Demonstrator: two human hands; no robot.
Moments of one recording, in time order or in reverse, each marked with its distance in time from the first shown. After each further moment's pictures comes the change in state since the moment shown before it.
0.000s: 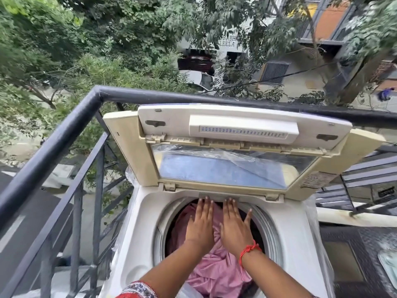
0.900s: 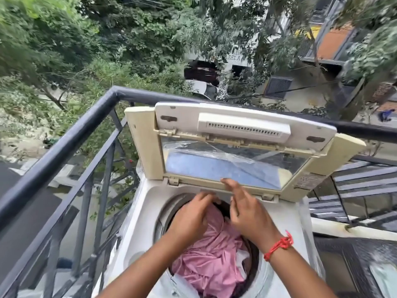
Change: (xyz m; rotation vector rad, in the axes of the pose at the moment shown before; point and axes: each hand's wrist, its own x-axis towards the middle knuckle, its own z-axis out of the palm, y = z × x) left_hand -0.087 -0.012 -0.109 -0.558 0.382 0.263; right_hand -0.066 -0.002 -0.154 0.450 0.414 -0.423
